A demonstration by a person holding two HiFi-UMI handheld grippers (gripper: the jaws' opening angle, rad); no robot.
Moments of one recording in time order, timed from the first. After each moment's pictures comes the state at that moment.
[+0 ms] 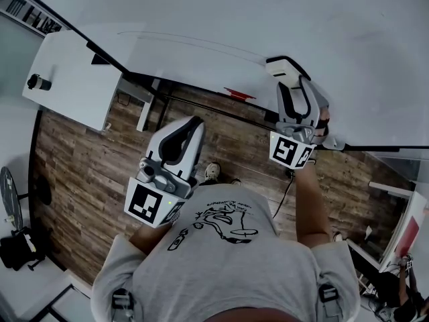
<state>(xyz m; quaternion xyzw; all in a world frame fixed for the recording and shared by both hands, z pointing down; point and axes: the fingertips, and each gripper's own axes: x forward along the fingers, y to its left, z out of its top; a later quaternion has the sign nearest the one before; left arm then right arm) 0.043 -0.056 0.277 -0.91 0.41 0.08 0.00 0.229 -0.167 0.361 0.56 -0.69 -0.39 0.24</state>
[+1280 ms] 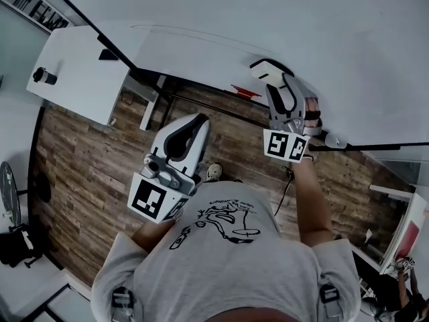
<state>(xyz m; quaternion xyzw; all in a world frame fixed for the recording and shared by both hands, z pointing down) 0.027 -0.035 0.272 -0.91 0.41 0.09 0.01 0.180 -0.161 0.390 0.50 -0.72 -0.38 0.30</state>
